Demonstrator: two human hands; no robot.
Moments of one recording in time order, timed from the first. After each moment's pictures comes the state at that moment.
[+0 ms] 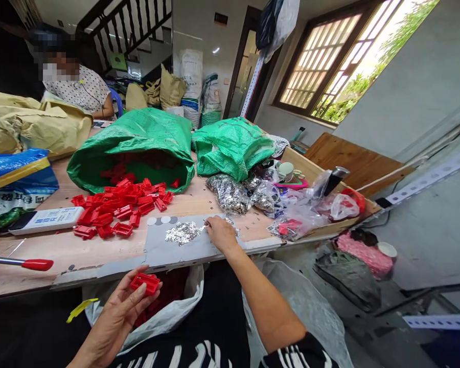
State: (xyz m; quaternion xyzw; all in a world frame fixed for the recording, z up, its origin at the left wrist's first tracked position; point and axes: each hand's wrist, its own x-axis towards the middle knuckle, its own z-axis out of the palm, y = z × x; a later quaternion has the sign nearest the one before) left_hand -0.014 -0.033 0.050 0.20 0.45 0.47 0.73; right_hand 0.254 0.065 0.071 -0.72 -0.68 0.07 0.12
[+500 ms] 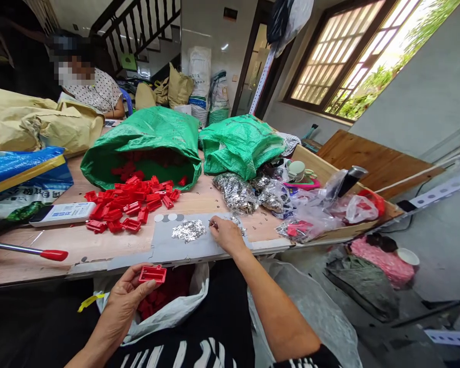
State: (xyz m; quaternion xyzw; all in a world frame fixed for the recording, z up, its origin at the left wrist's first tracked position) left_hand -0.015 -0.023 0.043 0.26 0.46 0.50 0.68; right_hand 0.253 0.059 0.072 -0.71 -0.68 0.11 0.16
